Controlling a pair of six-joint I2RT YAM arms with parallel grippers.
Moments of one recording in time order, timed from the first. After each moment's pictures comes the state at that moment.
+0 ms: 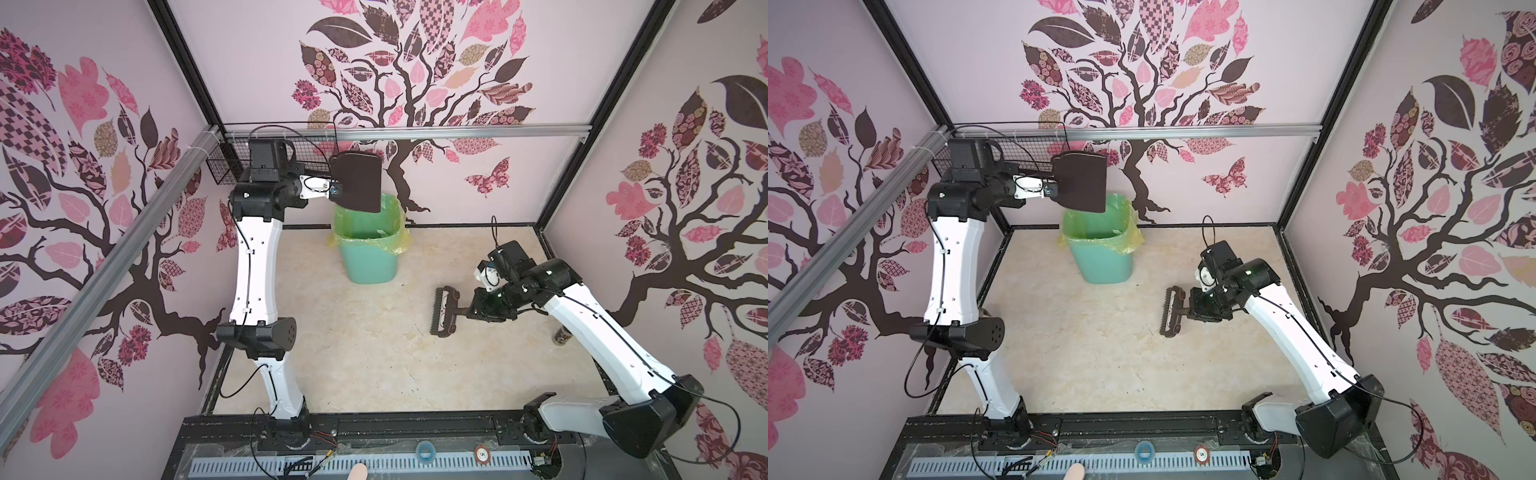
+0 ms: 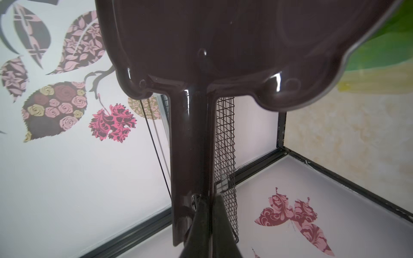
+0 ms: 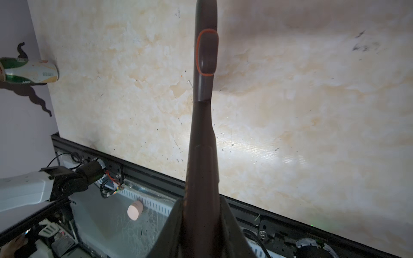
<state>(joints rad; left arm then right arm) -0.02 1.86 2.55 -1.15 0.03 1.65 0.43 1.29 1.39 -1.29 -0.25 0.46</state>
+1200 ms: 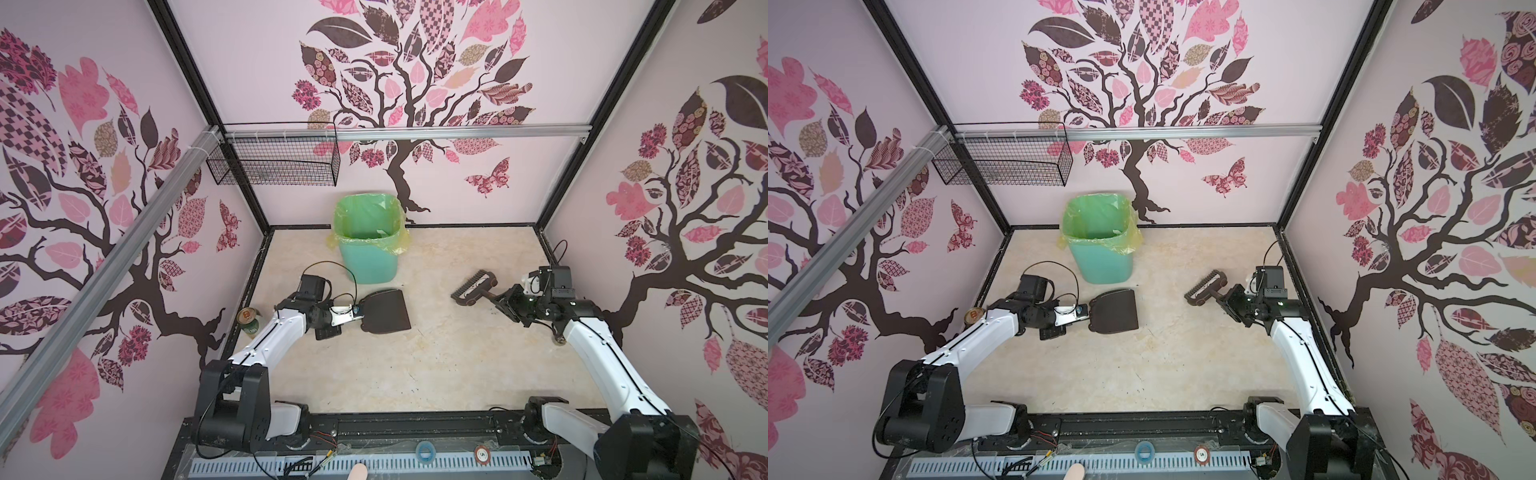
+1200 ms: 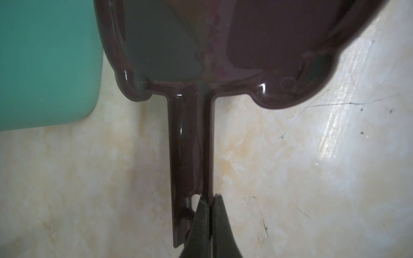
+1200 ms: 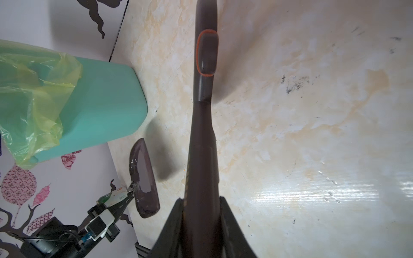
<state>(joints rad) -0.18 1.36 0.76 -0.57 0.24 1.23 -0.05 1.08 0.83 -0.66 -0.48 0.77</state>
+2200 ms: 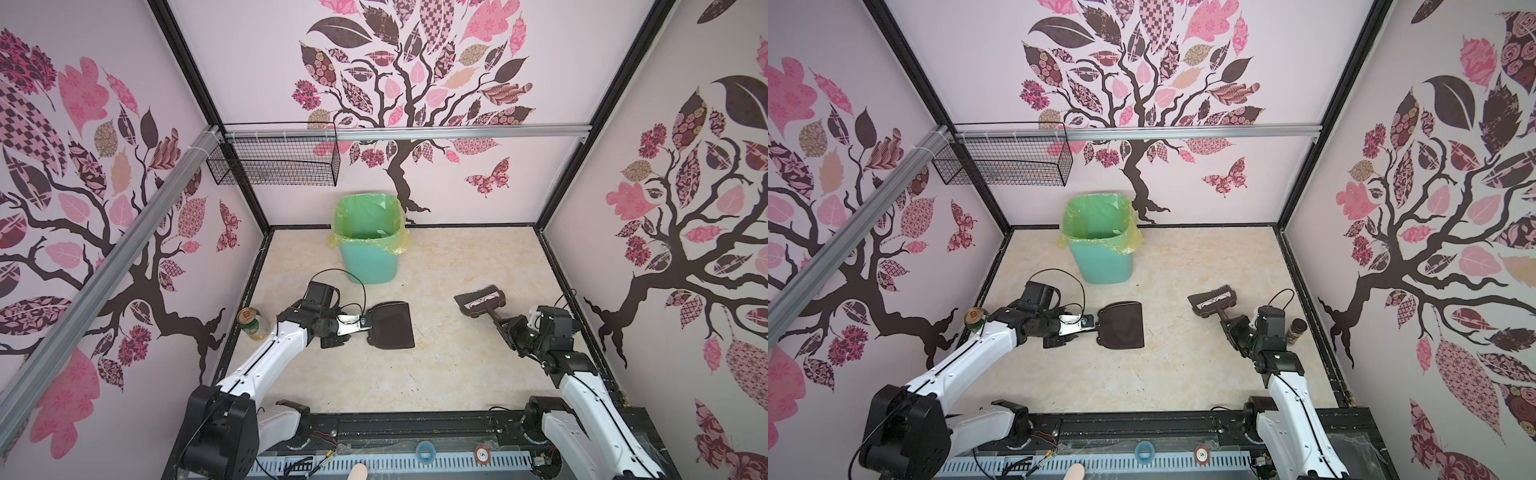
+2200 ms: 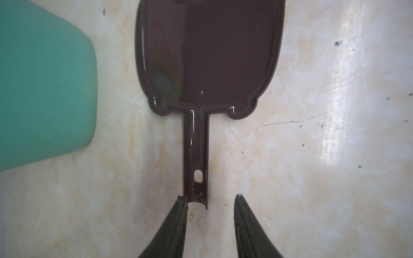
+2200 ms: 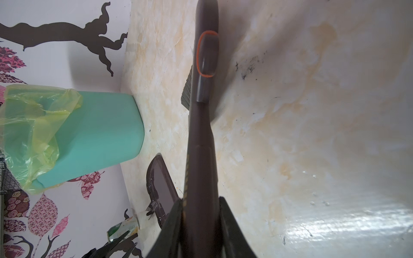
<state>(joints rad) -0.25 1.17 0.77 -0.71 0.29 1.21 -0.08 0.72 0.36 -0.37 -0.41 0.99</state>
